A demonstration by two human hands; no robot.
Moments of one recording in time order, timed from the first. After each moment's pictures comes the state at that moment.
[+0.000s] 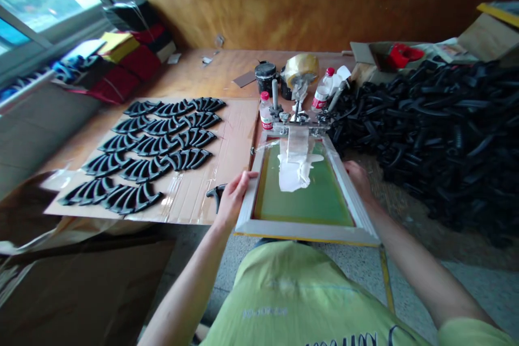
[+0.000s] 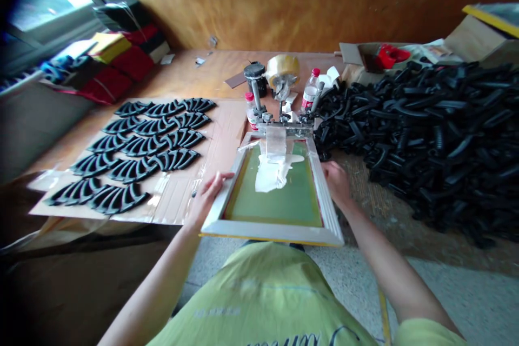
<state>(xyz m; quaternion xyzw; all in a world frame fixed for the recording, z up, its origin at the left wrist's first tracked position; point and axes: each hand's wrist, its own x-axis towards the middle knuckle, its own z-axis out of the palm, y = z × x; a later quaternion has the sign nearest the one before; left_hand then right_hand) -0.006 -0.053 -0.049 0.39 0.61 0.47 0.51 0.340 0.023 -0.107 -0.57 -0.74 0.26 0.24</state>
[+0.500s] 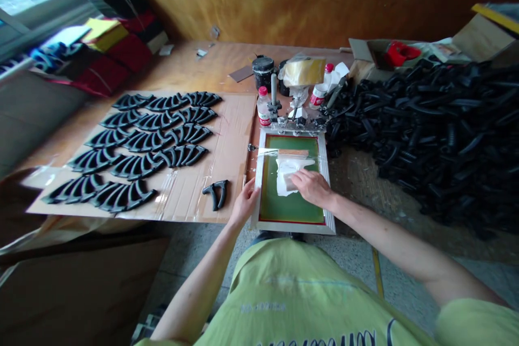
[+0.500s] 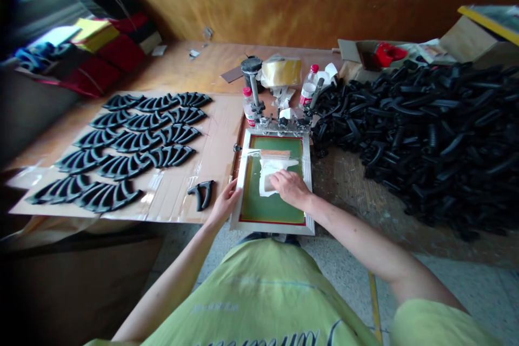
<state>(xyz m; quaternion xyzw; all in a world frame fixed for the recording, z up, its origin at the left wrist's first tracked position) -0.006 -0.066 -0.142 0.41 0.67 0.34 0.52 0.242 0.001 -0.090 -0.38 -0.92 0.05 0.04</state>
